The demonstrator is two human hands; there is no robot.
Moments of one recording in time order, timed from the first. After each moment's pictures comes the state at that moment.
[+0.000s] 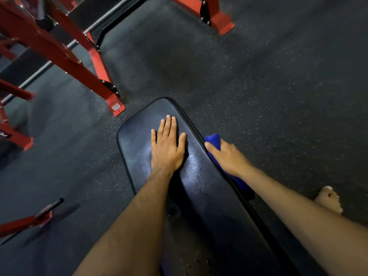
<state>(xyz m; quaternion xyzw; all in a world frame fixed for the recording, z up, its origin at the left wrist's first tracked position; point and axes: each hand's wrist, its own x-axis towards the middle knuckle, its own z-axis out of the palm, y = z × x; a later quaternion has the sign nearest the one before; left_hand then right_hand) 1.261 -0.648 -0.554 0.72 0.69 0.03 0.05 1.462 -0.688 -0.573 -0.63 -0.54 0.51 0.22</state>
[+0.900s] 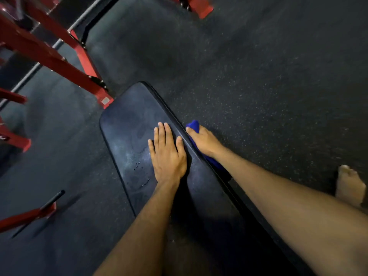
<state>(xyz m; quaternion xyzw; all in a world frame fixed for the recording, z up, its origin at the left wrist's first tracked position) 1.348 -0.778 -0.554 0.68 0.73 0.05 0.06 1.482 -0.738 -0.572 -0.62 -0.45 0.59 0.25</state>
